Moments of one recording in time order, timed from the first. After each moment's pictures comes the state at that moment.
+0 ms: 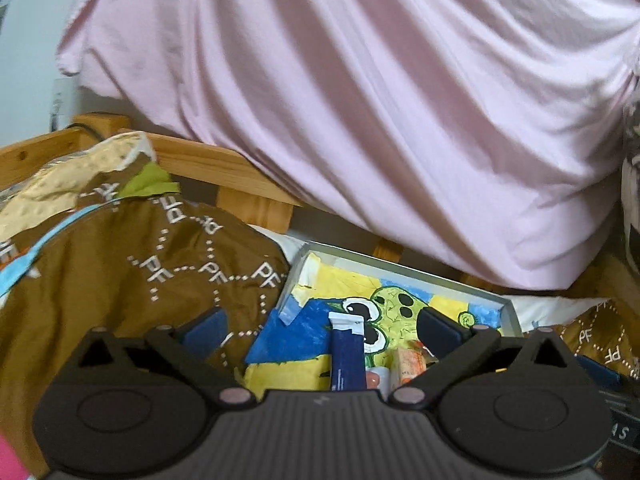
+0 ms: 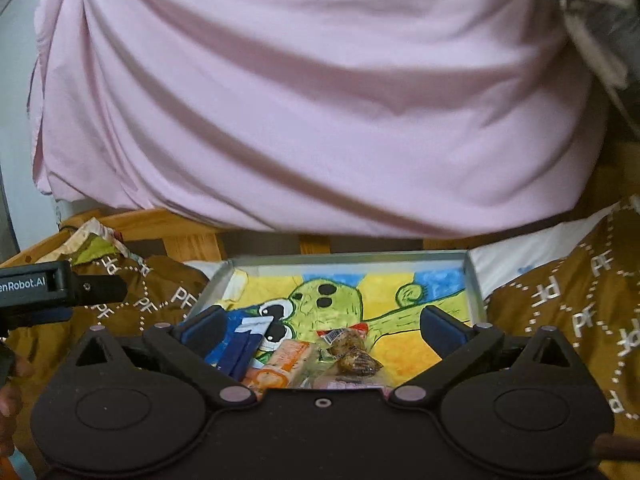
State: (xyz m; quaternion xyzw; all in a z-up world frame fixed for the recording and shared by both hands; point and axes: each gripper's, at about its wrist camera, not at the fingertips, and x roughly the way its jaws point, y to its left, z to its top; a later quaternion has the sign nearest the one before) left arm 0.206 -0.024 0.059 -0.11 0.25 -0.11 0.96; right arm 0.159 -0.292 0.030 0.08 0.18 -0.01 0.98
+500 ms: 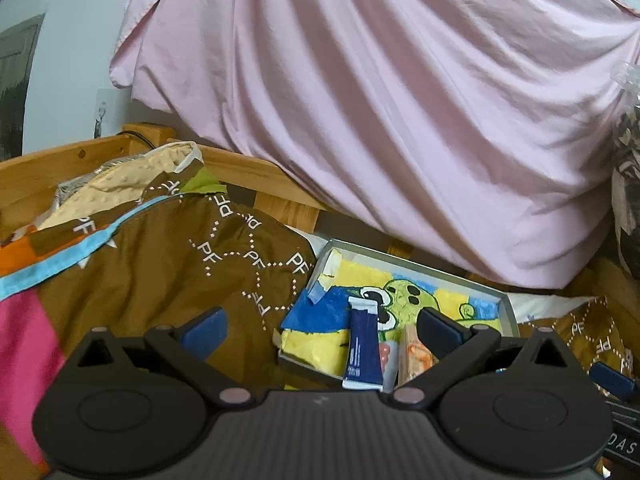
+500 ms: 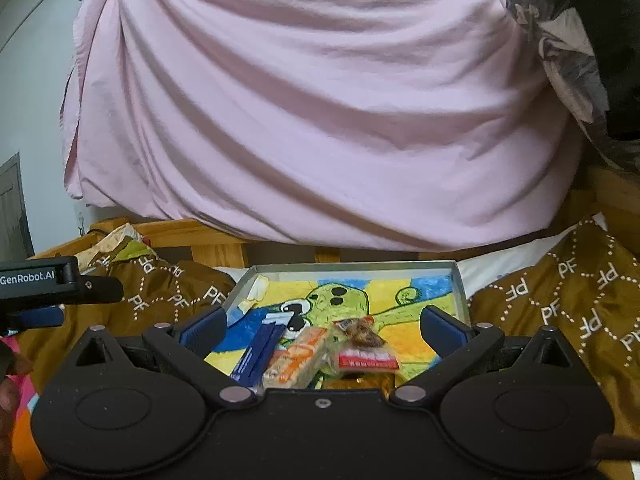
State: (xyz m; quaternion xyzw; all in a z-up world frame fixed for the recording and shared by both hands) left arm 0.125 -0.001 0.066 -0.11 0.23 -0.08 0.96; right arm 0.074 -0.268 0.039 0.06 0.15 0.00 0.99
